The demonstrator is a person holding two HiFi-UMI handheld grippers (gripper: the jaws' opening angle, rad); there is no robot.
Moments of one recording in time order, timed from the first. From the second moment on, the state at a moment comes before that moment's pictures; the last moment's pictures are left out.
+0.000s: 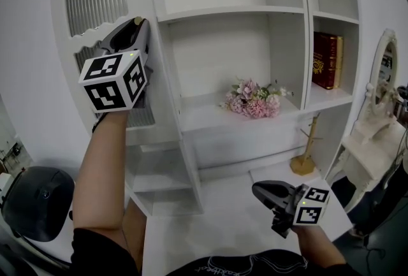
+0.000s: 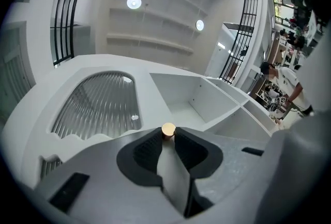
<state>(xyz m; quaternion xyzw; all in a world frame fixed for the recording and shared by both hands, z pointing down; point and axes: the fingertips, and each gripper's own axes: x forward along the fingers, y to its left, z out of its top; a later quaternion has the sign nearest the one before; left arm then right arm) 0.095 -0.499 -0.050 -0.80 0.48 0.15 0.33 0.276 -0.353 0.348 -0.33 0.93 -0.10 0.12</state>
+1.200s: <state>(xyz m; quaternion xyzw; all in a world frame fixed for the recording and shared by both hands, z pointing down) 0.095 -0.495 -0.048 -0.82 0.46 0.15 0.29 0.281 -0.321 0.340 -0.34 0.93 -0.08 0.13</state>
